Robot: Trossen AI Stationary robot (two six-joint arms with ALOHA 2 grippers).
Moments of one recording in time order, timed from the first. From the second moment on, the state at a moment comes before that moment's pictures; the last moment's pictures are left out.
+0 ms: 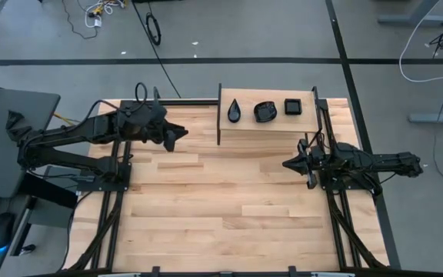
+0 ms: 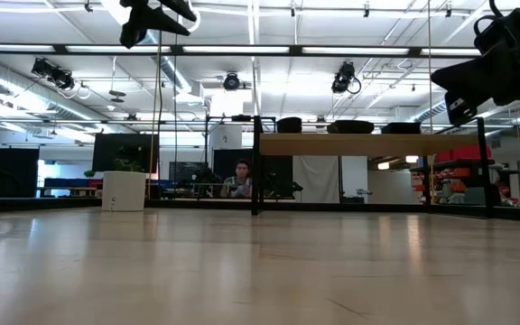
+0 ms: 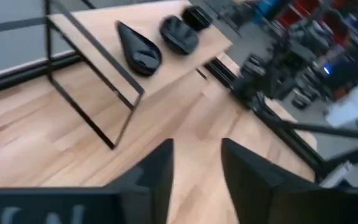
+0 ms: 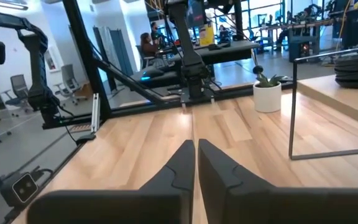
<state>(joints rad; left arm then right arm) 0.17 0.98 1.05 -0.51 -0.16 -0.65 0.01 0.03 0.02 0.02 -0.06 0.18</state>
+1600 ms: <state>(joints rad) 0.16 0.03 0.01 0.05 0.06 -0.36 0.01 0.03 0.02 0.02 -0.06 0.18</state>
